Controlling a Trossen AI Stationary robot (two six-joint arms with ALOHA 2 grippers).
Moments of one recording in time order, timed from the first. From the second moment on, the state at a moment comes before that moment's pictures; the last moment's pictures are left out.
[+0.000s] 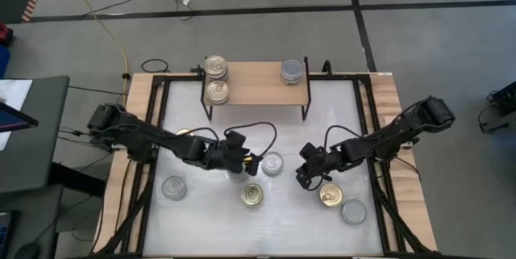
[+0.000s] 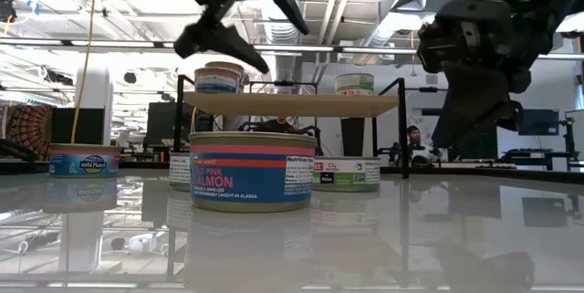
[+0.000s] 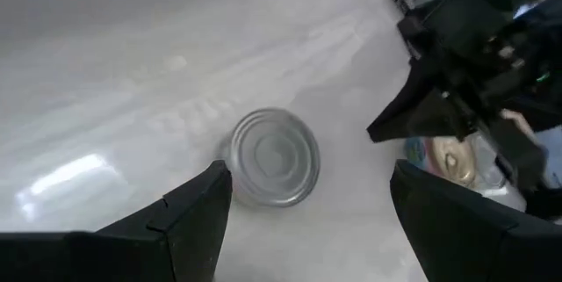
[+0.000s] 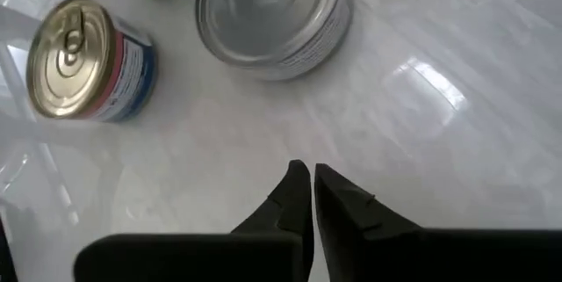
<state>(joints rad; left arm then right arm) -0.27 1.58 1.15 -0.29 -0.51 -1.14 0.34 1.39 0.65 -0.19 0.21 1.05</state>
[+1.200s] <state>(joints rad) -0.22 1.85 1.16 -0.11 -0.37 -1.22 0.33 1.38 0.65 -0.16 0.34 1.18</state>
